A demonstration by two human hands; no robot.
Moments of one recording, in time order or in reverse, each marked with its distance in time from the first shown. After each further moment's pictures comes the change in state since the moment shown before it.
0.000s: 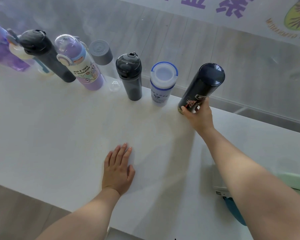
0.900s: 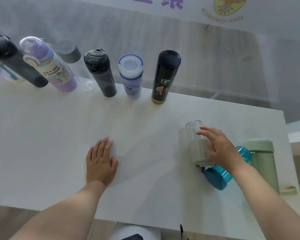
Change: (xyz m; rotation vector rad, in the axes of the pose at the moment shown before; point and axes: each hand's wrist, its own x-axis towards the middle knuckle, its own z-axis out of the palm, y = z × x) left_hand -0.001 0.001 0.000 0.026 0.014 -0.005; right_hand -0.149 0.081 -0.149 -0.553 -0.178 -0.343
